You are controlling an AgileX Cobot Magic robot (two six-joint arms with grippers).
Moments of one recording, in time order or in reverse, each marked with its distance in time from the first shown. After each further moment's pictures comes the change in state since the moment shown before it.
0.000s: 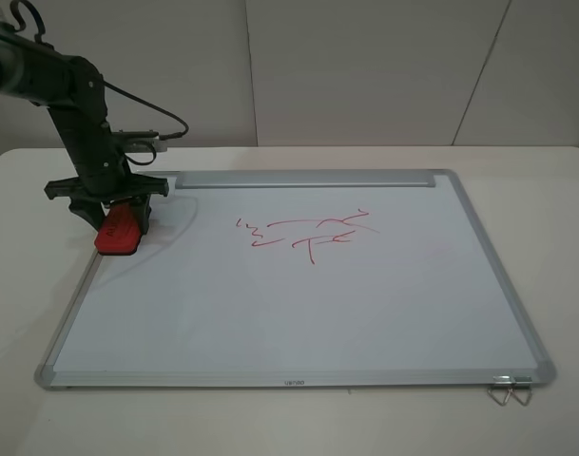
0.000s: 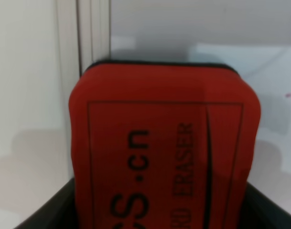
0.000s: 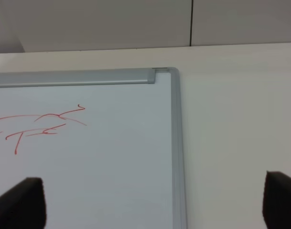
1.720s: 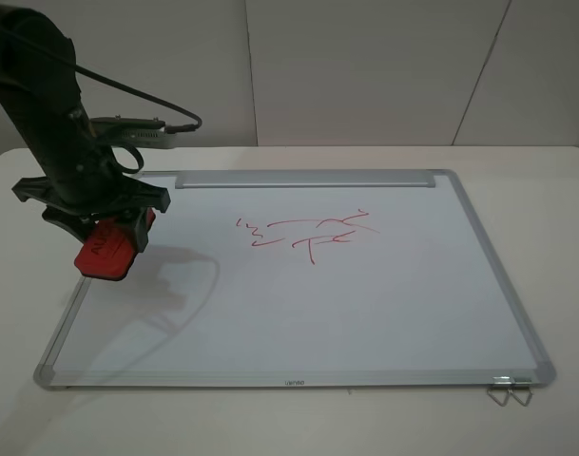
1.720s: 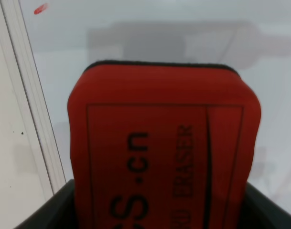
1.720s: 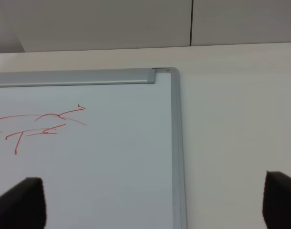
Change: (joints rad) left arm -0.194 -0.467 0.438 -0.007 -0.045 -0.029; right arm 0.000 0.000 0.000 0.000 0.000 0.000
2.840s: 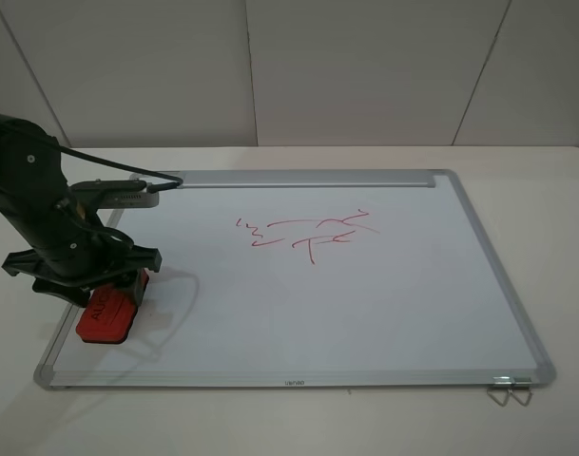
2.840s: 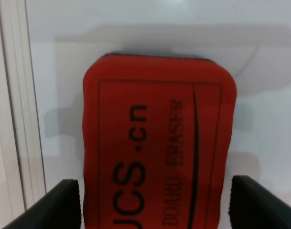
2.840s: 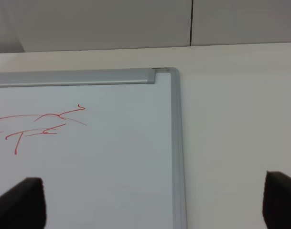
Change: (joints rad) left arm 0.000 -0.014 0.300 -0.001 -0.316 -0.128; right arm 0.000 0.000 0.000 0.000 0.000 0.000
